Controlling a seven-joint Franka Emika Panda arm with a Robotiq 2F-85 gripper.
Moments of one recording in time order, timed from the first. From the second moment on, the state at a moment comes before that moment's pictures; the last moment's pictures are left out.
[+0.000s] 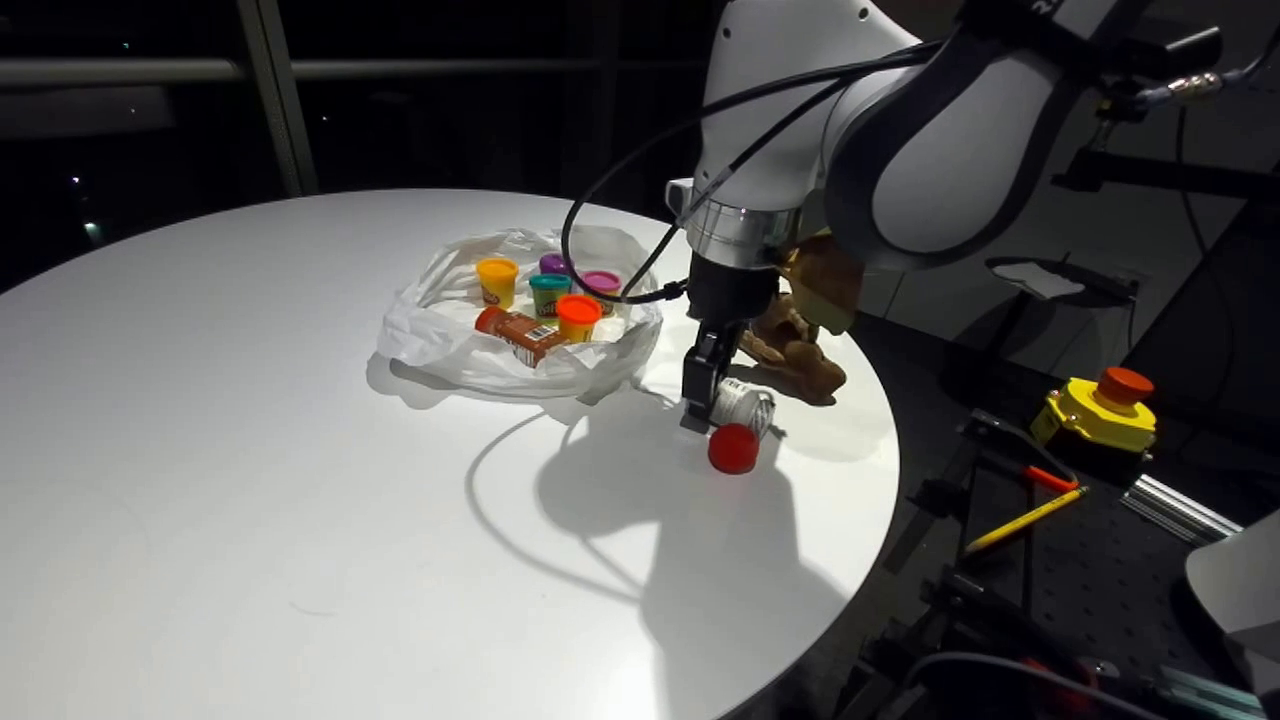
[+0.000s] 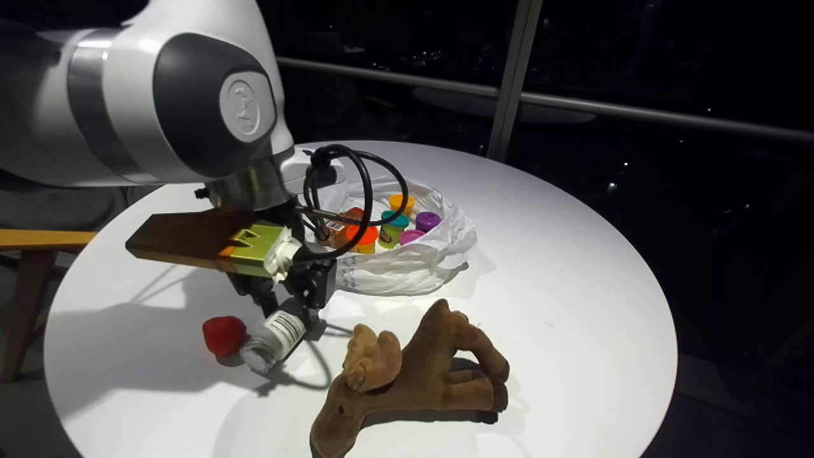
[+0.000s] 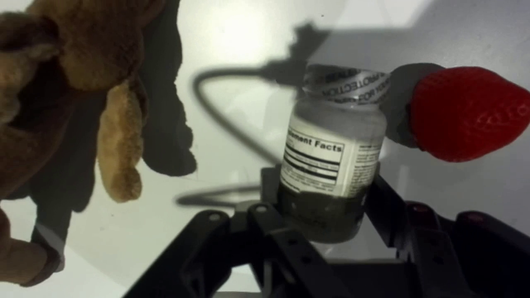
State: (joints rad) arm 0.21 0.37 -0.11 -2.49 -0.37 2.86 0.22
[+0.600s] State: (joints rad) arm 0.29 0.20 -0.09 -2.40 -0.37 2.56 0.34
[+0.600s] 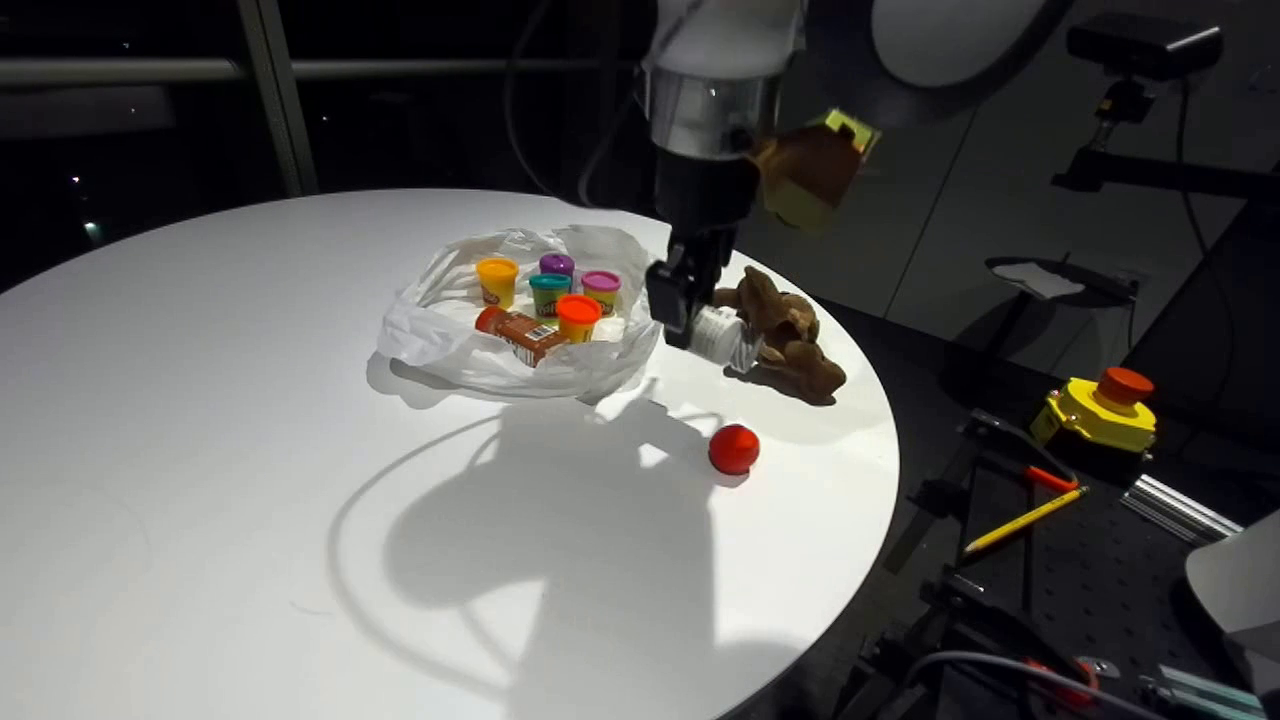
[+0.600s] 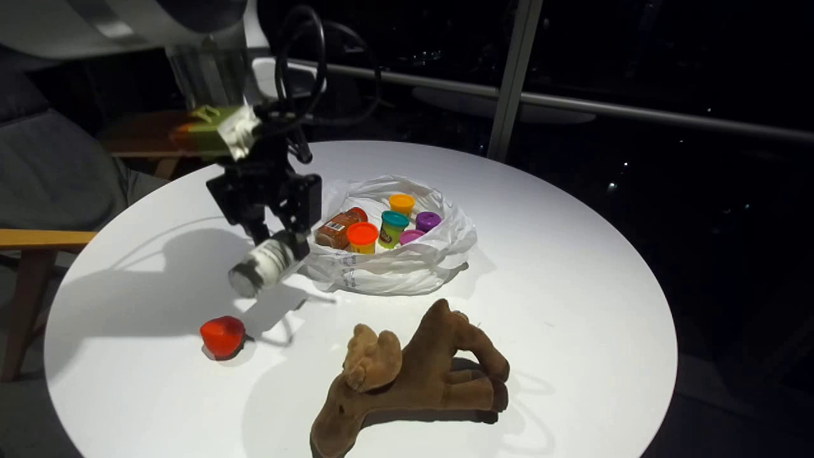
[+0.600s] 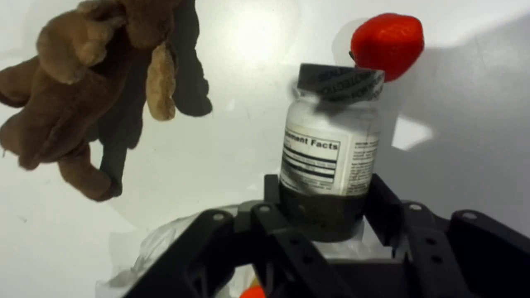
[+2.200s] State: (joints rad) arm 0.29 0.93 -0.09 -1.19 -0.37 2.00 0.53
